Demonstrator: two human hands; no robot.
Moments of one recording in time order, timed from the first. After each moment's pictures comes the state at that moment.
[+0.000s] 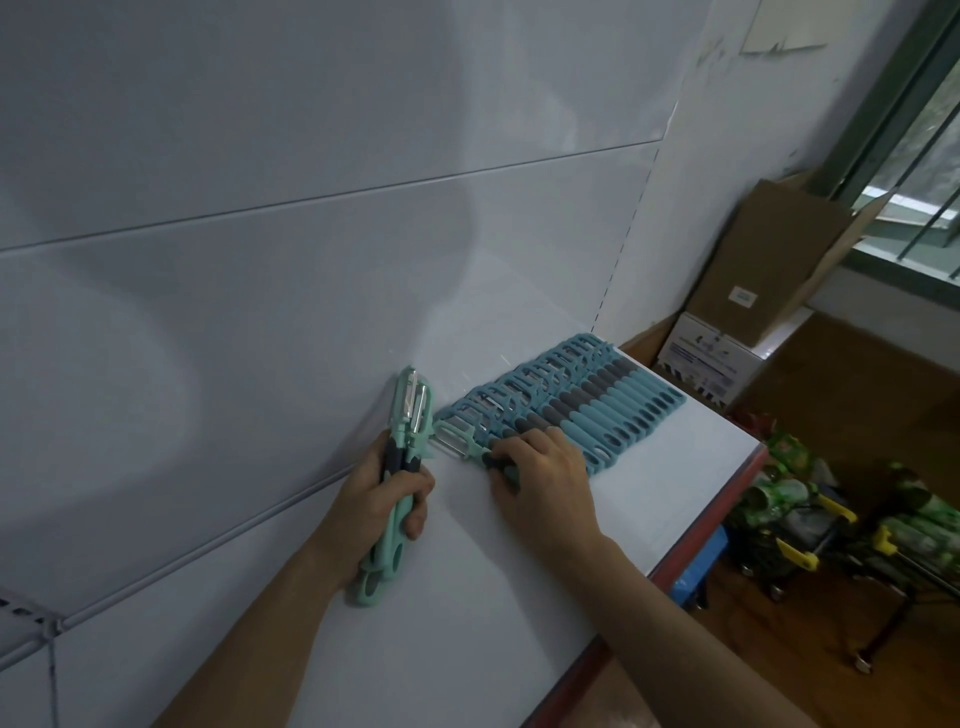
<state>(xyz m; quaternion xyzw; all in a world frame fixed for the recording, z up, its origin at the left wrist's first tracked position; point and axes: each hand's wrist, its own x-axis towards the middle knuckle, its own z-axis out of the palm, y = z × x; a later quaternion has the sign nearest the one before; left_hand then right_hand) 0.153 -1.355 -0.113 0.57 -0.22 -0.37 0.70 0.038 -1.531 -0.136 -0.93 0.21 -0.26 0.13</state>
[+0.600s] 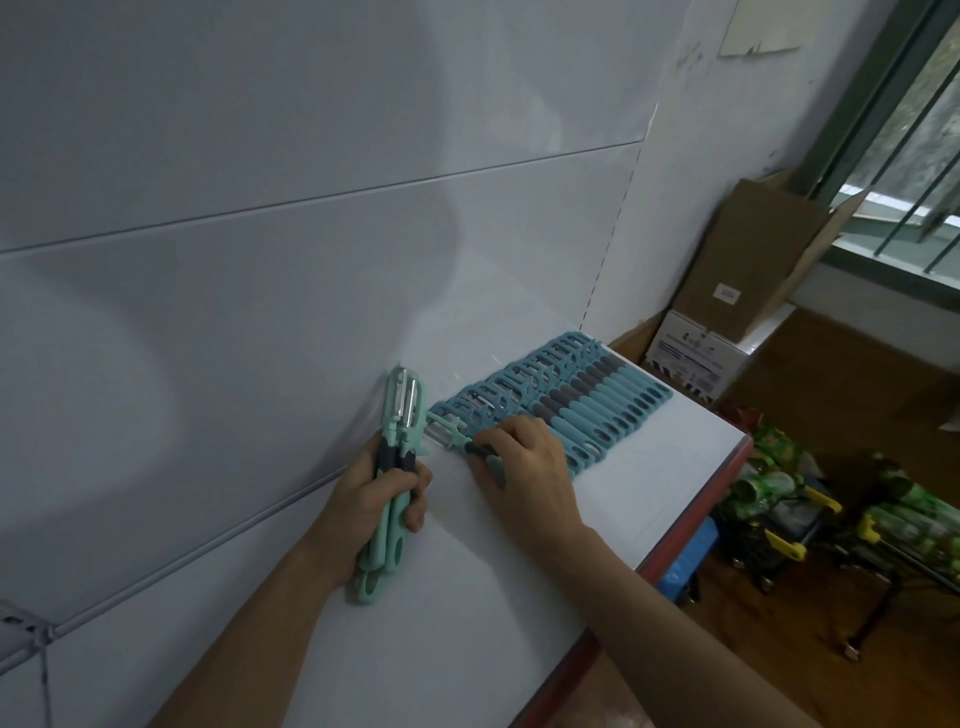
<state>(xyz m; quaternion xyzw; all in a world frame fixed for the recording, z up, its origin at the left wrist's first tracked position) 0.147 -1.355 -0.106 0.54 -0.19 -0.38 0.73 0.047 -1.527 -0.134 -0.92 0.16 -0.33 0.14</state>
